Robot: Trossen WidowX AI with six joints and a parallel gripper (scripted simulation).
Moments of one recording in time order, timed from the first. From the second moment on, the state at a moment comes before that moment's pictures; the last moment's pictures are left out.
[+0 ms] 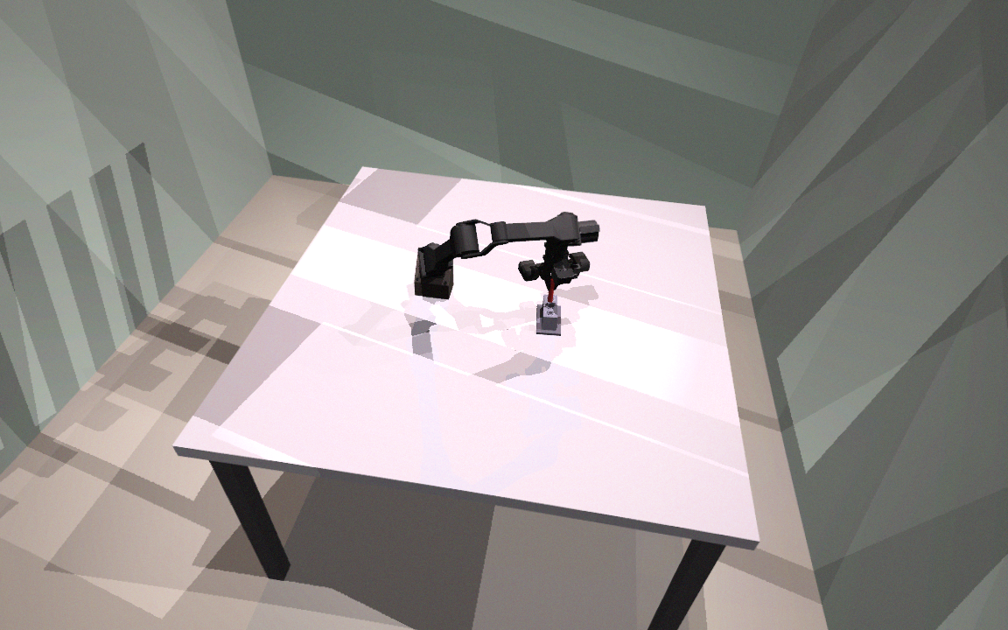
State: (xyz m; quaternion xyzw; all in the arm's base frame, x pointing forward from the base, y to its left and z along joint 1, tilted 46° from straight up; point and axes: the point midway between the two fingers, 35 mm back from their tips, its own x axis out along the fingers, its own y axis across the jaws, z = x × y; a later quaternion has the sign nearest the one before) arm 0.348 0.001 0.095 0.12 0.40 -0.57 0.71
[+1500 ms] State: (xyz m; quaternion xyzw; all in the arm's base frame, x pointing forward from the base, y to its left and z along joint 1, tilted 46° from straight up) arm 0.351 -0.001 0.098 0.12 0.40 -0.57 0.71
